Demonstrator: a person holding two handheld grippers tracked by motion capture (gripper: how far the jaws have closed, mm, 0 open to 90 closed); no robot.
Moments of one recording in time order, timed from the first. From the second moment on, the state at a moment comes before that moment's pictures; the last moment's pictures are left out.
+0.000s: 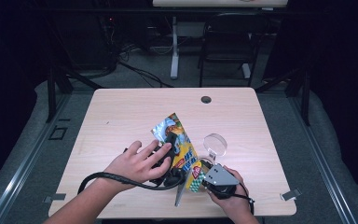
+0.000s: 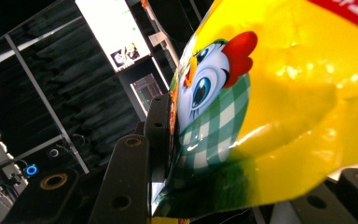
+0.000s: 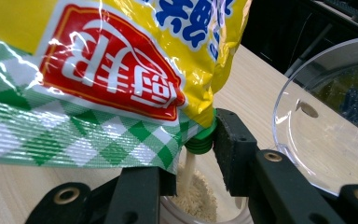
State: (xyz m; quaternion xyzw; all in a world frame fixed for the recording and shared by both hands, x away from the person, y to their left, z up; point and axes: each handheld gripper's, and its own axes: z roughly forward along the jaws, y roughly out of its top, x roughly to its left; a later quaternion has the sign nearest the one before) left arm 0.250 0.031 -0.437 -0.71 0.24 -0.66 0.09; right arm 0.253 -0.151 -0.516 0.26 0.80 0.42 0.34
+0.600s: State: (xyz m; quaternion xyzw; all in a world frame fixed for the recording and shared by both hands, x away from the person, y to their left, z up) left arm 0.249 0.031 -0.437 -0.71 0.24 -0.66 0.10; right arm 0.254 -0.152 -0.516 0.26 0.80 0.42 0.34
